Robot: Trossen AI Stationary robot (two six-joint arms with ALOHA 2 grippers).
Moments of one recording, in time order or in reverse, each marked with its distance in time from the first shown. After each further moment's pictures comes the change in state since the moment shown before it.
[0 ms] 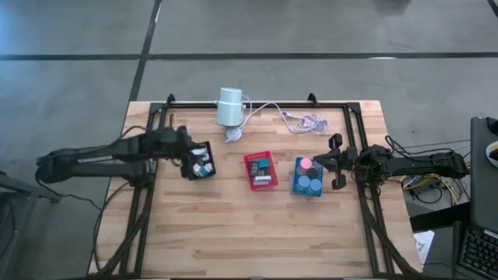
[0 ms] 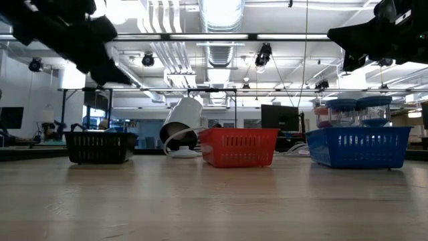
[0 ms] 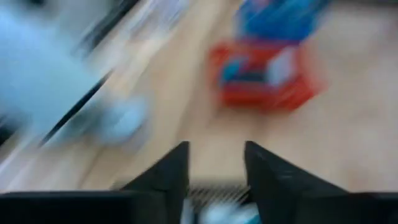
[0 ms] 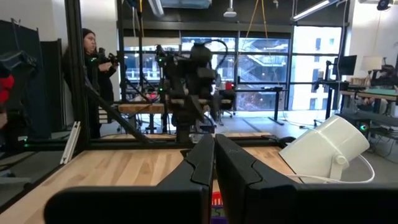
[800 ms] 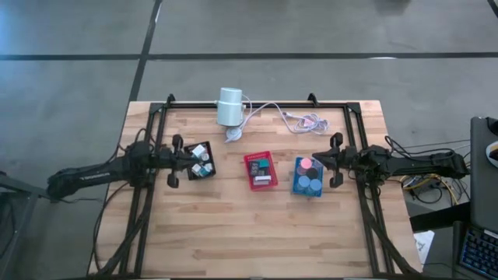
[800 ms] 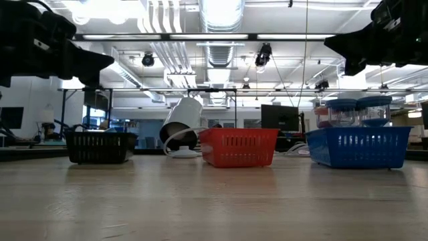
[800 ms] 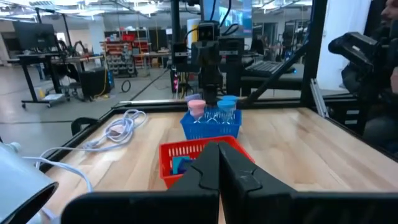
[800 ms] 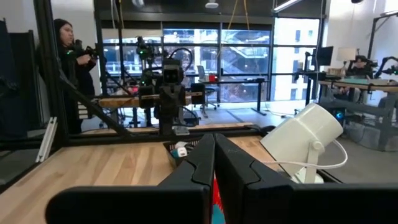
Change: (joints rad) left arm -0.003 -0.555 -0.454 0.508 0.277 0.035; right arm 0.000 -0.004 0.000 -0.039 0.080 -0.001
